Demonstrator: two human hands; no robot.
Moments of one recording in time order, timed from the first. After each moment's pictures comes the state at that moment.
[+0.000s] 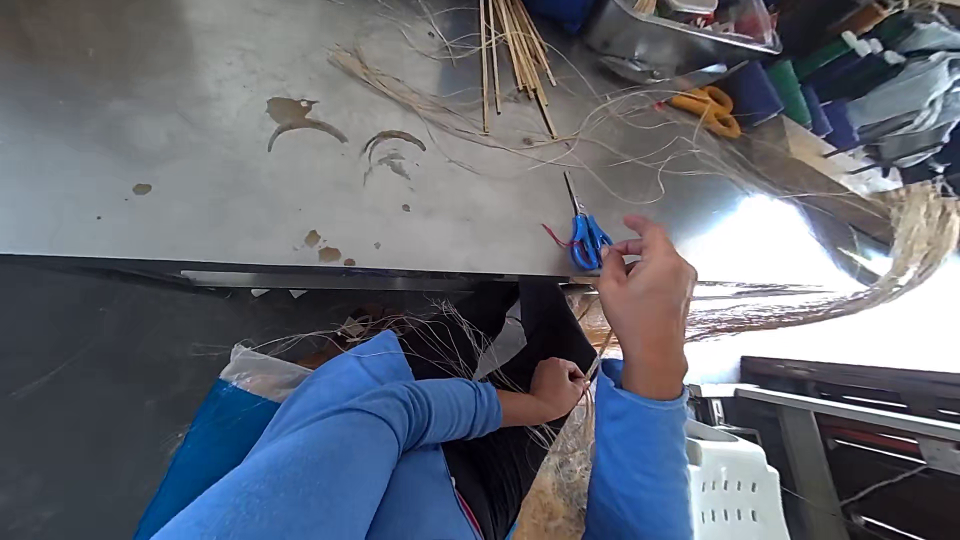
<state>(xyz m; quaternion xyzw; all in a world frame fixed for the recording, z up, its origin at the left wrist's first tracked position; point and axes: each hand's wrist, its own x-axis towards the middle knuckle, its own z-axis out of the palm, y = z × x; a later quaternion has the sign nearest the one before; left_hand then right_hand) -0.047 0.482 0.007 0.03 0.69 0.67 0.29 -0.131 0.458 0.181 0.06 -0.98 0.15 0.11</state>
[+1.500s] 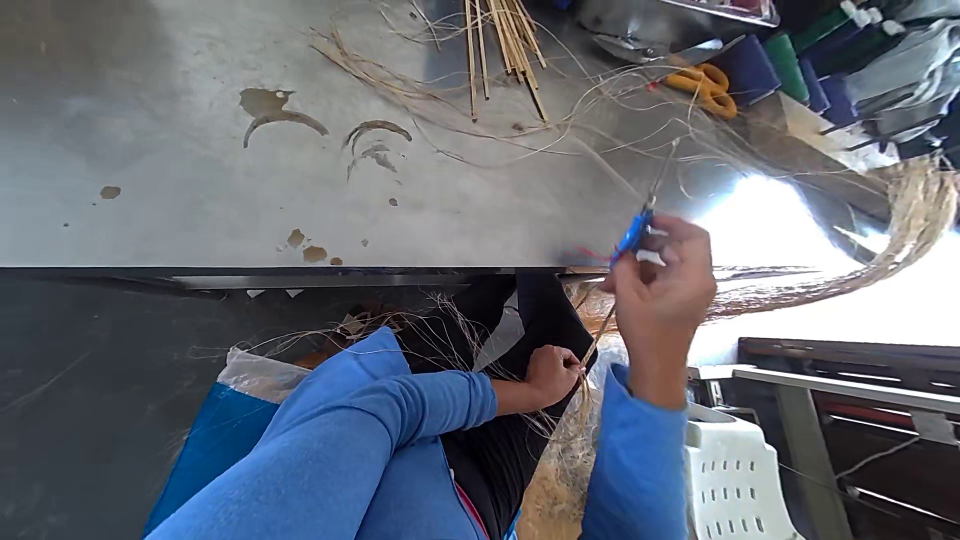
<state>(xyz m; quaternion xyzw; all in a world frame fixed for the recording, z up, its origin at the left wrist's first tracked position) -0.055 0.484 -0.011 0.04 0.68 0.67 0.29 -0.117 0.488 0.165 0.08 -0.93 0.33 0.16</state>
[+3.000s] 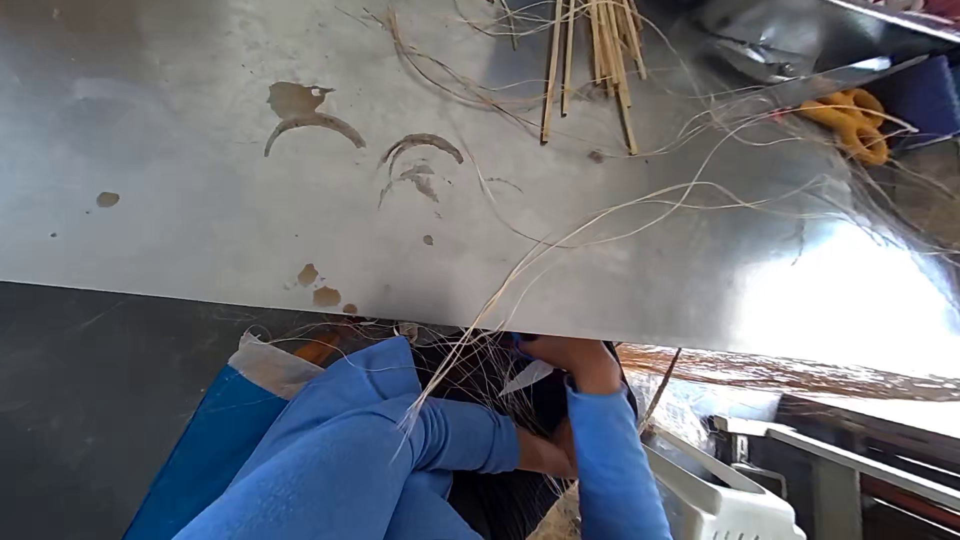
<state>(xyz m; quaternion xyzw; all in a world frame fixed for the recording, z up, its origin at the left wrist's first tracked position) -0.019 0.493 -0.054 0.27 0.62 0.68 0.29 -0.168 0.446 0.075 0.07 -0.90 -0.02 -0.43</state>
